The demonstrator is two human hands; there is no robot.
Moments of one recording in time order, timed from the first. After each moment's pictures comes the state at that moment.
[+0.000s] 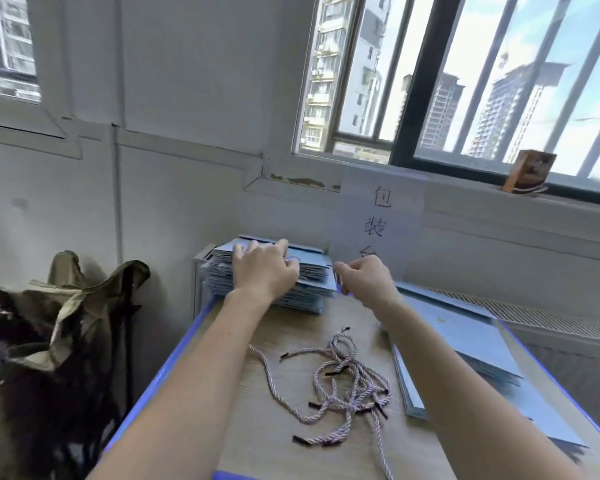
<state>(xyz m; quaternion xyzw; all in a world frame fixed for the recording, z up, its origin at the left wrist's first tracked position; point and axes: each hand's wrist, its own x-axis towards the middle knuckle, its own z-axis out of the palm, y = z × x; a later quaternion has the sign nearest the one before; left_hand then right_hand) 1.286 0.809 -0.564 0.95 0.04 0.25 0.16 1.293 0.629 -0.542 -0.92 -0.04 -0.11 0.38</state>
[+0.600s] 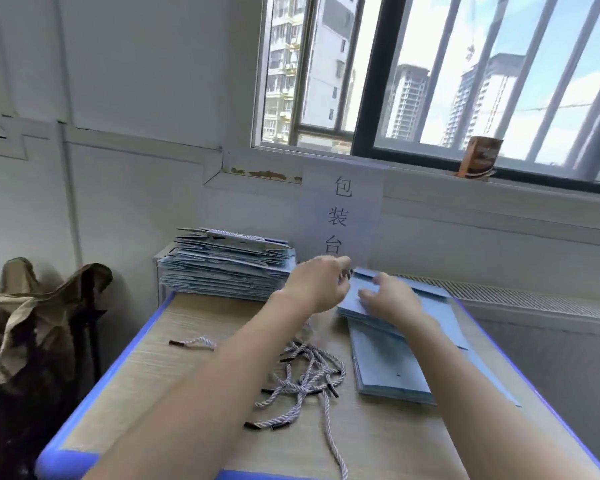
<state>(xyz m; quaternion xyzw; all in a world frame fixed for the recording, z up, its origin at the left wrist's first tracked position) 1.282 0.680 -0.564 0.94 -0.21 0.21 0.18 1.294 0.515 -0.576 -0.98 0.06 -0.08 0.17</state>
